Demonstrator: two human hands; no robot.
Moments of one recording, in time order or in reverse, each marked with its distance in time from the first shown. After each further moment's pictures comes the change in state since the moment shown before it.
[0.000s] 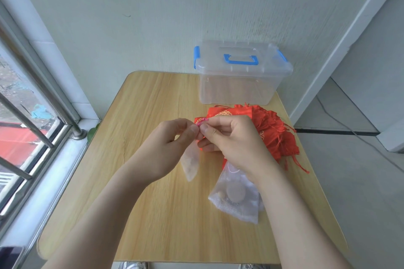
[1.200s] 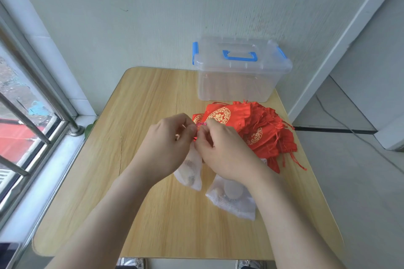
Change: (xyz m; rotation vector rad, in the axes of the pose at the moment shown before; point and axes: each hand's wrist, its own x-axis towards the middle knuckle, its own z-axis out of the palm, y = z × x) left_hand 0.000 0.003 0.014 0.173 0.163 -0.044; right_hand -0.004 0.007 0.011 -0.599 -0.078 -0.063
